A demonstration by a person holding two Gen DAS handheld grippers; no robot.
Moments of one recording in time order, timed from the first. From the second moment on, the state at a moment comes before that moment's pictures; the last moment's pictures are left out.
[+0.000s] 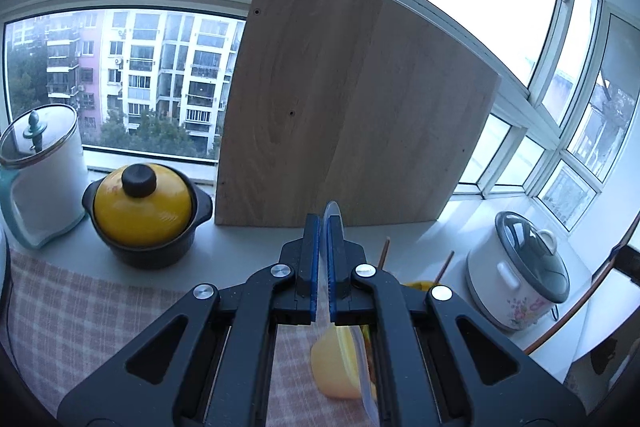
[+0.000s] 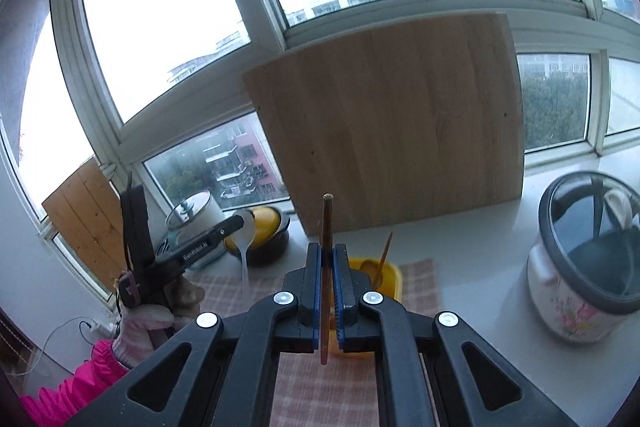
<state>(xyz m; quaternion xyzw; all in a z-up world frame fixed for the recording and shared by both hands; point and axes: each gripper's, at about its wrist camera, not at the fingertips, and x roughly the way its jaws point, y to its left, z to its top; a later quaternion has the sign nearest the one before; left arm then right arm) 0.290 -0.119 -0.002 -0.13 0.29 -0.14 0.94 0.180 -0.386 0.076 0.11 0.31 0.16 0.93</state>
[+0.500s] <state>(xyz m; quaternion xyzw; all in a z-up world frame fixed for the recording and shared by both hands) 0.320 -0.155 -0.028 -0.11 0.28 -0.12 0.95 0.212 -0.395 0.073 0.11 0.30 0.14 0.94</state>
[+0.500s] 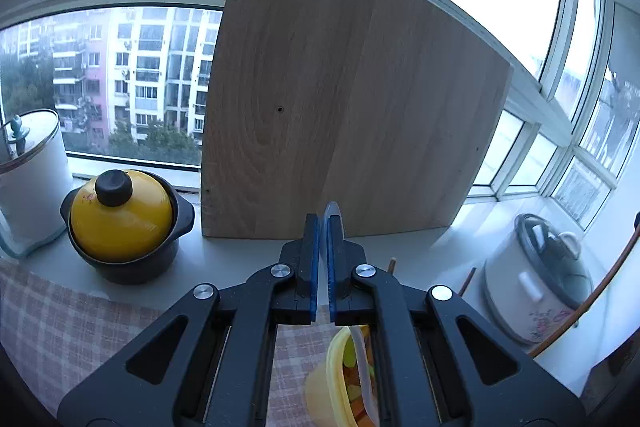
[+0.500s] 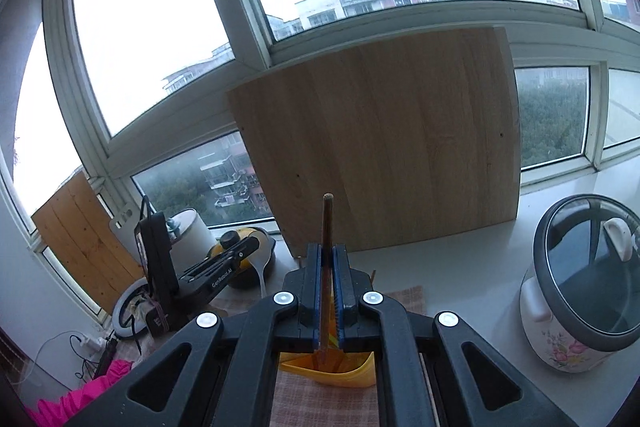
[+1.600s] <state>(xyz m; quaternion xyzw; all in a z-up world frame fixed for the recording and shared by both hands) 0.292 -0.166 -0.031 -0.12 0.30 -0.19 0.93 0.233 -0.388 -0.004 0.12 0.39 0.13 0.90</state>
